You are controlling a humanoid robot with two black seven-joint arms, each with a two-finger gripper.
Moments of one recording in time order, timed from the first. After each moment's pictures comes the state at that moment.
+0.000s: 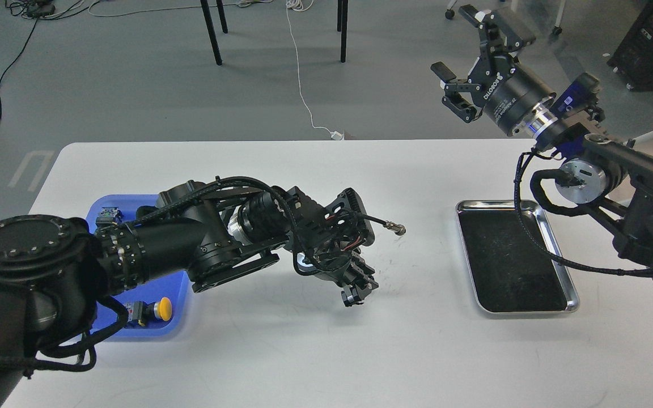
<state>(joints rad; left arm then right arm) -1.09 -0.04 -0.06 -0.87 2.18 -0.49 -0.49 1.02 -0.48 0.30 0.93 -0.11 0.29 0.49</state>
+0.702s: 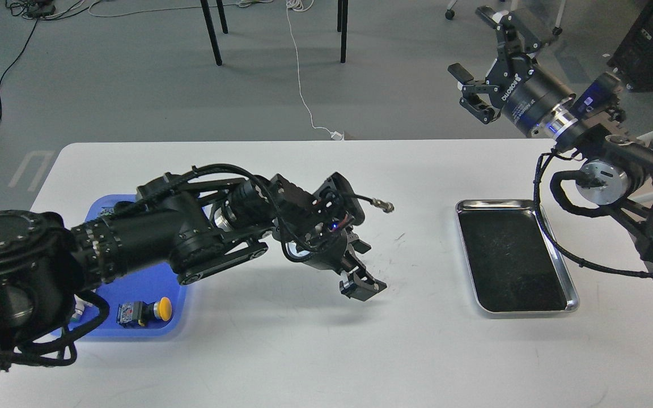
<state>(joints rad) -1.10 0.09 -0.16 -0.97 1.97 -0.46 -0.49 1.00 -0.56 0.29 0.94 -0.13 0.32 0.49</state>
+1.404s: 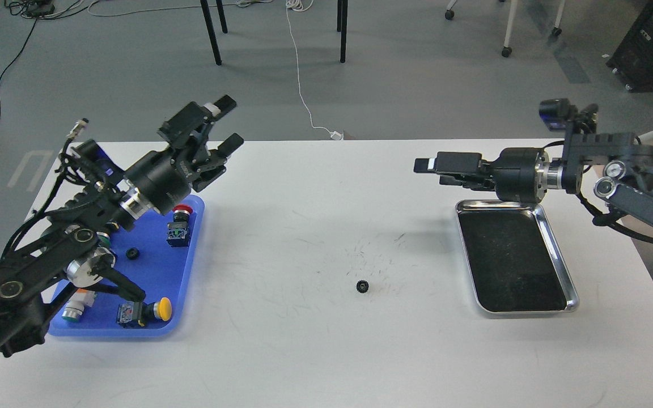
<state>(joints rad) -0.43 0.49 -0.90 -1.20 0.78 -0.28 -0.49 1.15 -0.57 0.00 0.99 -1.22 0.49 0.49</state>
